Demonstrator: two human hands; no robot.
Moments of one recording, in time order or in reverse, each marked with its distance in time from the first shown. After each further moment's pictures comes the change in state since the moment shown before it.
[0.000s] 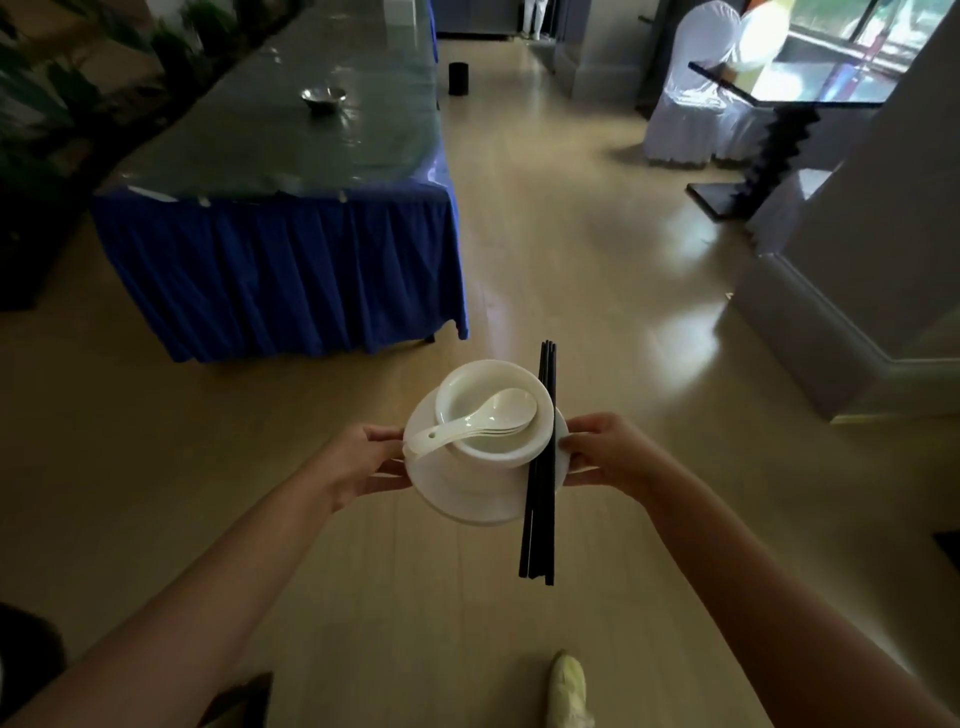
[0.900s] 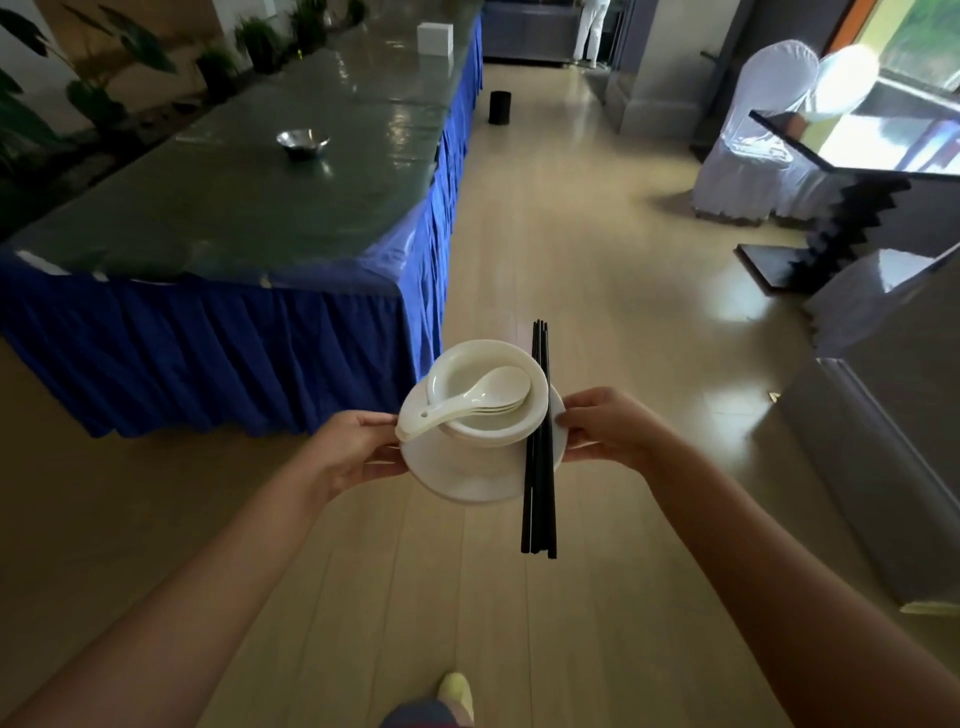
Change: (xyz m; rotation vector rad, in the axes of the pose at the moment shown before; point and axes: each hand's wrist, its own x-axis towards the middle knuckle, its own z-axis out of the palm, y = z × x) left_hand 0.374 0.254 0.126 -0.134 0.089 0.045; right_hand 0.386 -0.214 -0.265 -0.092 -0.127 -0.051
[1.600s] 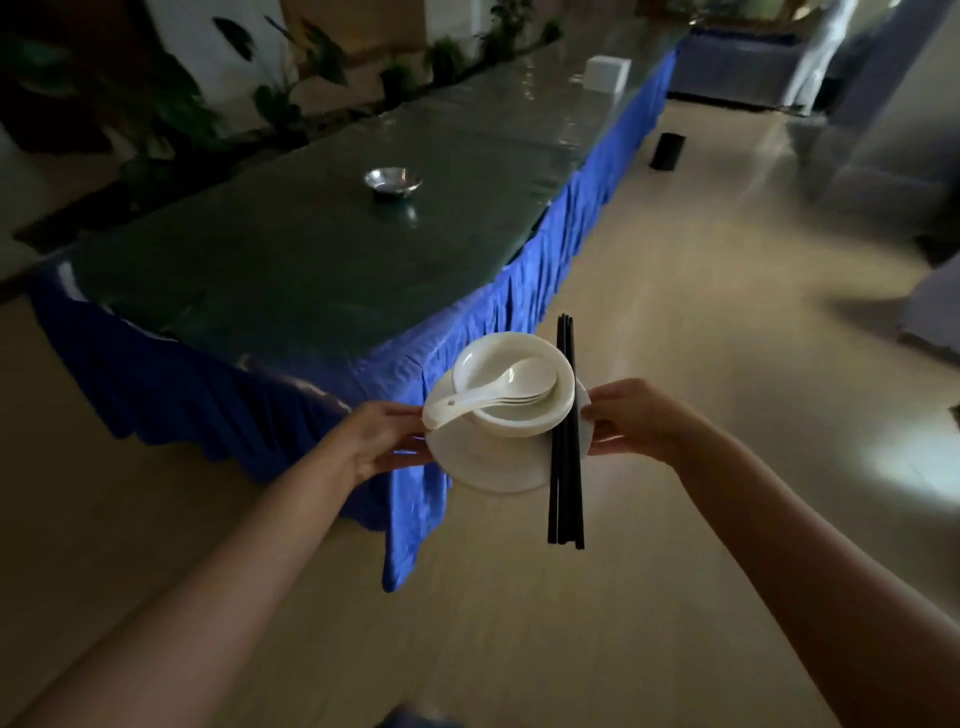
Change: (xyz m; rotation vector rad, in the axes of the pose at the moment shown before) left_hand 0.378 0.210 0.051 -0.239 0.332 0.001; right_hand 0.439 -0.233 -0.169 -0.193 -0.270 -0.051
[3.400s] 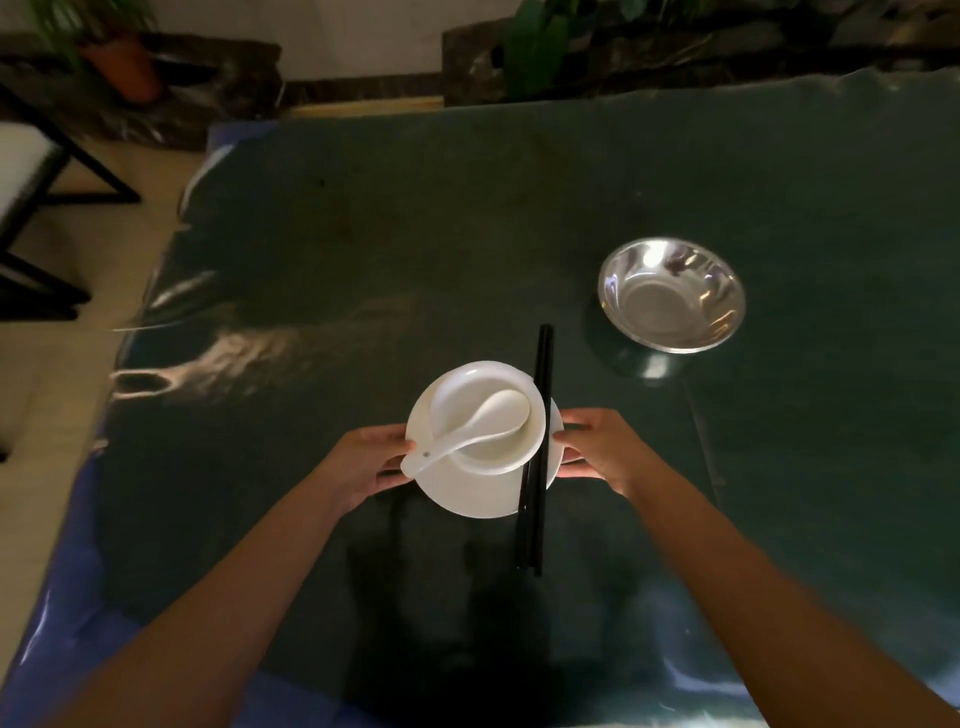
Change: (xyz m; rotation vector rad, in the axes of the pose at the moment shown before) left_hand 0.632 0.190 -0.153 -0.704 0.957 -0.260; right_hand 0.860 -0.341 0.132 -0.561 -0.938 0.051
